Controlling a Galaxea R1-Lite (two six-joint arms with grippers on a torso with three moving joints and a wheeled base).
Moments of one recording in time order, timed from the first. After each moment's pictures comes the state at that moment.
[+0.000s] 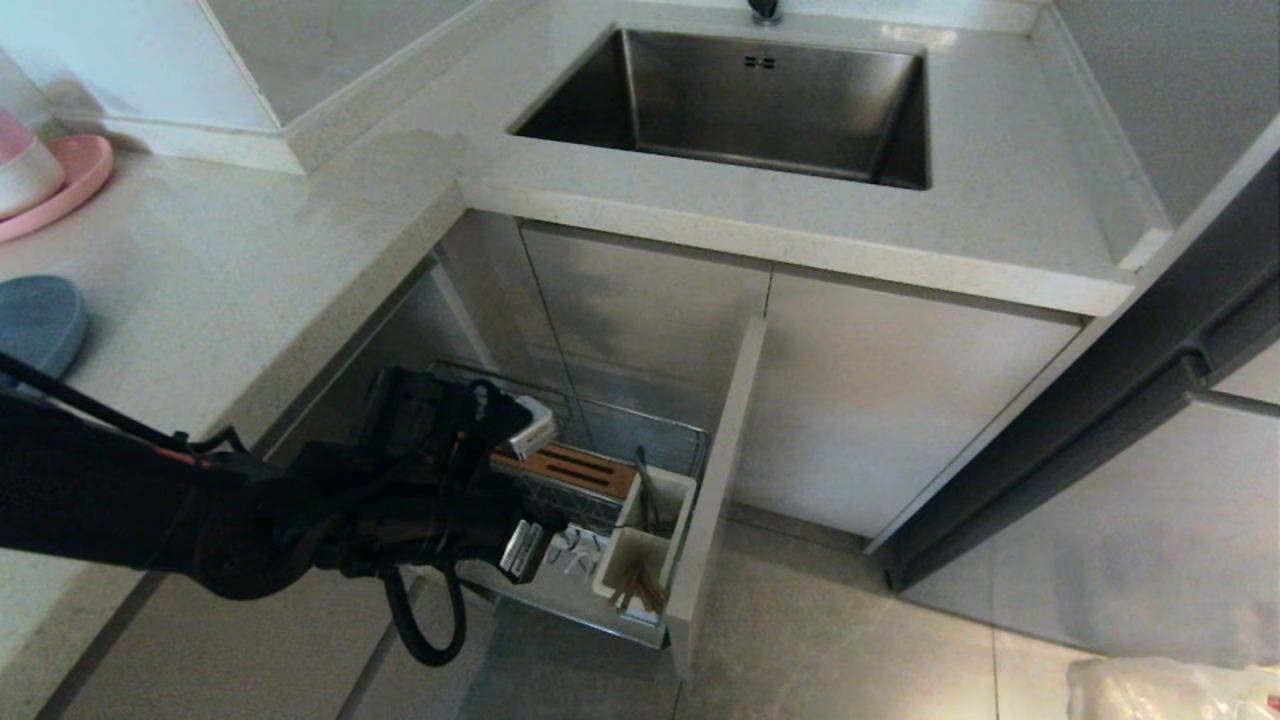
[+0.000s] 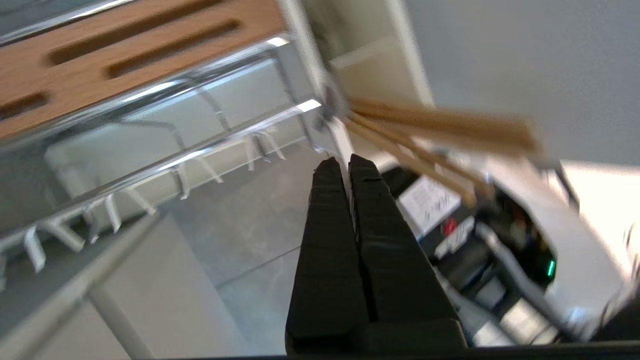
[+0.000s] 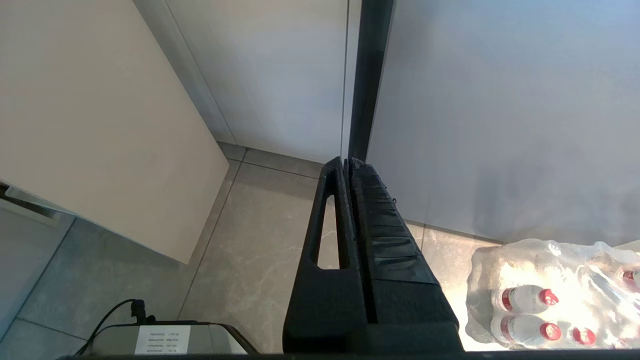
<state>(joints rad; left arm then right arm) -0.42 1.76 -0.83 -0.22 -0.18 0.28 0.00 0.00 0.00 0.00 -0.01 0.02</state>
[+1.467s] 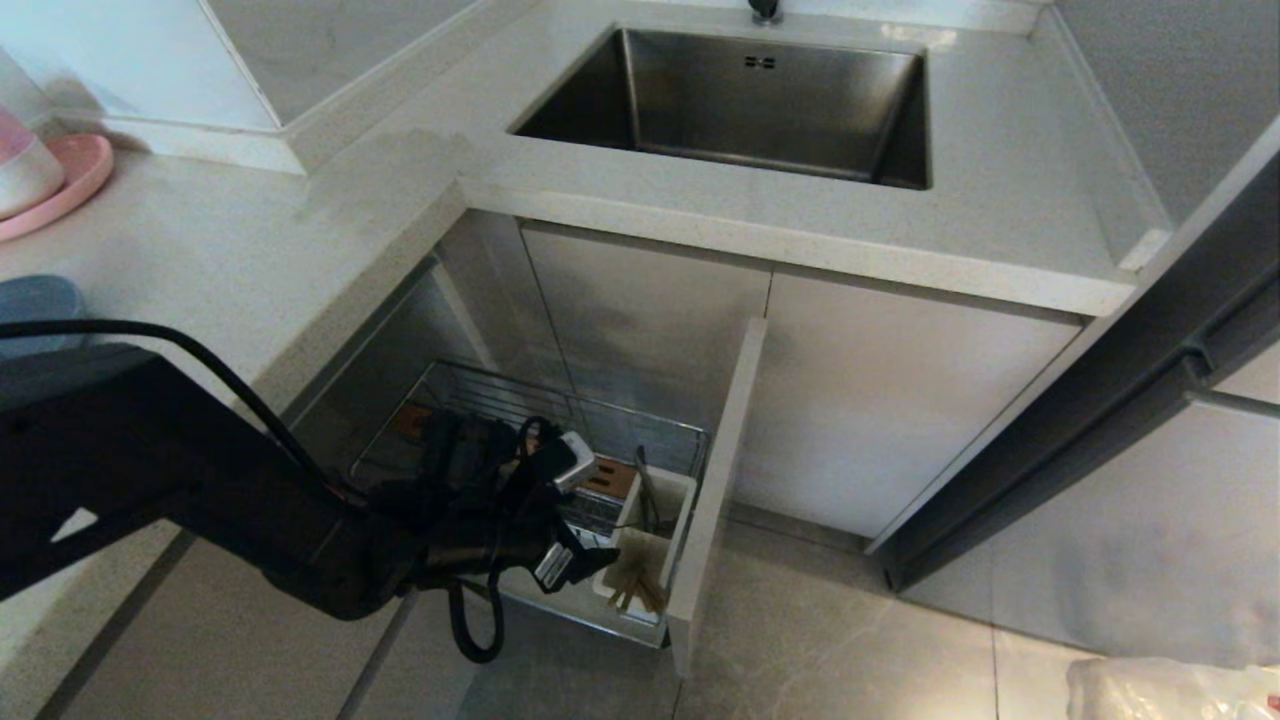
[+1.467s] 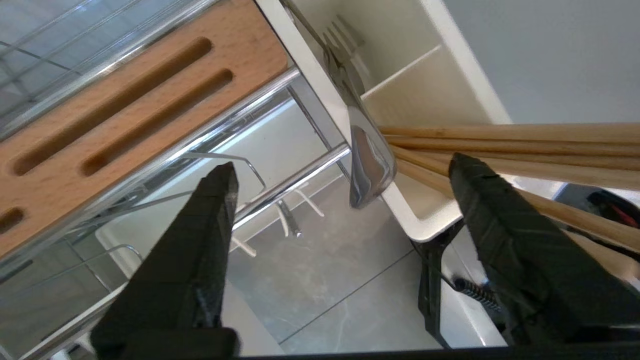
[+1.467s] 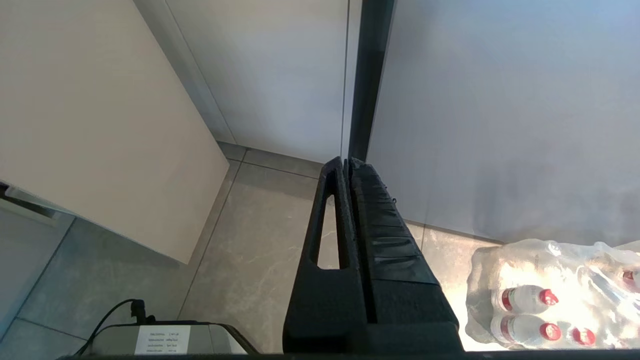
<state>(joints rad) -0.41 2.00 -0.79 -0.57 -0.21 0.50 0.00 0.00 0.00 0.00 -0.01 0.02</state>
